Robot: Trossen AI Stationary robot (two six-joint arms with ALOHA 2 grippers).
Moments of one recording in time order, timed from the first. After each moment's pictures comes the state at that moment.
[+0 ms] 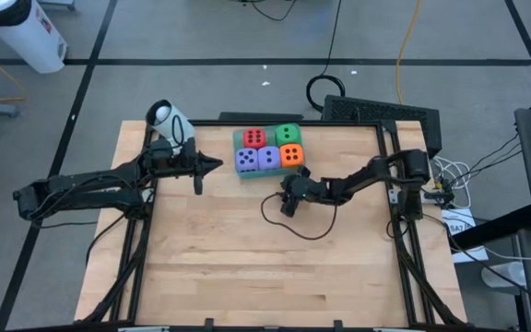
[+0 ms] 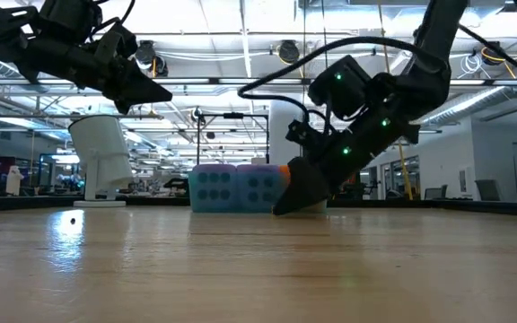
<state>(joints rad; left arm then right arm) 0.45 0.81 0.34 0.26 0.23 -0.03 -0.09 1.89 0.74 0.50 0.27 0.17</state>
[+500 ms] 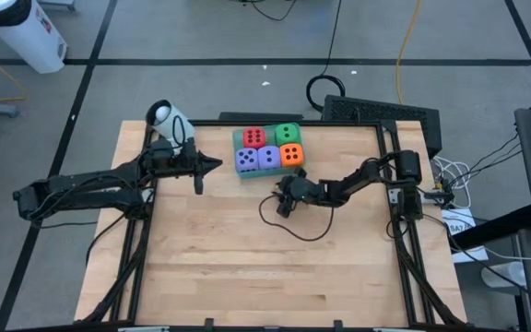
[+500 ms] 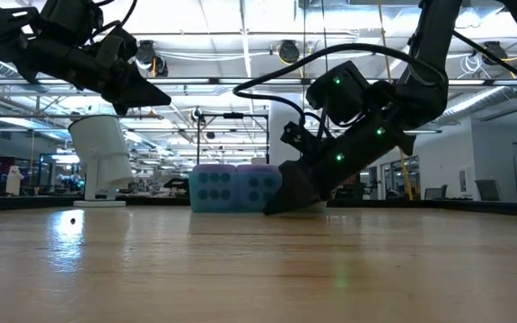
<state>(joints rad) 0.45 0.81 0.34 0.23 0.21 -0.02 -0.09 1.97 0.74 0.62 0.31 0.14</state>
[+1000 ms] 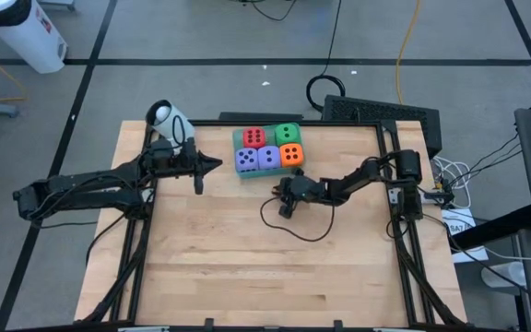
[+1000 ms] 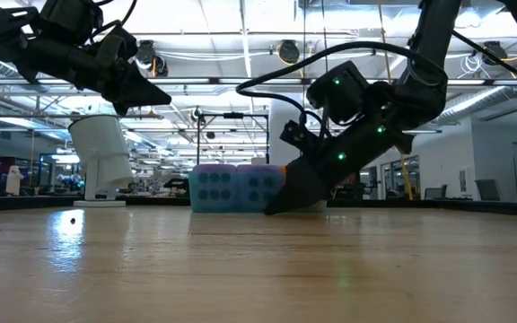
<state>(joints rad) 0.45 0.81 0.34 0.24 0.21 -0.03 -0.09 1.97 0.74 0.66 0.18 0.06</state>
